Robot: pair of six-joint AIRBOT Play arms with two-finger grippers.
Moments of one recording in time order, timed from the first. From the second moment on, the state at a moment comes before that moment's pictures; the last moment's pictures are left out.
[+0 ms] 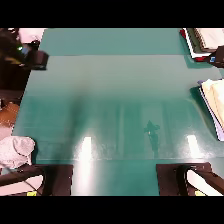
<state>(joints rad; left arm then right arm) -0.13 -1.31 1.82 1.52 -1.68 -1.55 -0.21 -1.04 1.53 -1.13 1.36 1.46</state>
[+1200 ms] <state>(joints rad) -0.13 -0.77 0.53 2.04 -1.66 -1.86 -0.21 -1.04 1.53 -1.13 1.42 1.41</state>
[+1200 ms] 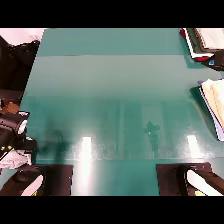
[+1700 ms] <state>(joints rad) -0.13 -0.77 0.63 2.06 -1.63 -1.86 -0.21 -1.04 1.53 -1.13 1.42 1.41</state>
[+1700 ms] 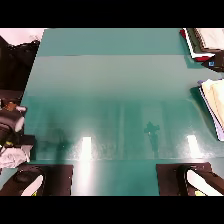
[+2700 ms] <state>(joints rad) -0.13 -1.00 1.56 0.86 -1.34 -1.47 -0.21 -1.04 1.53 -1.12 1.36 1.41</state>
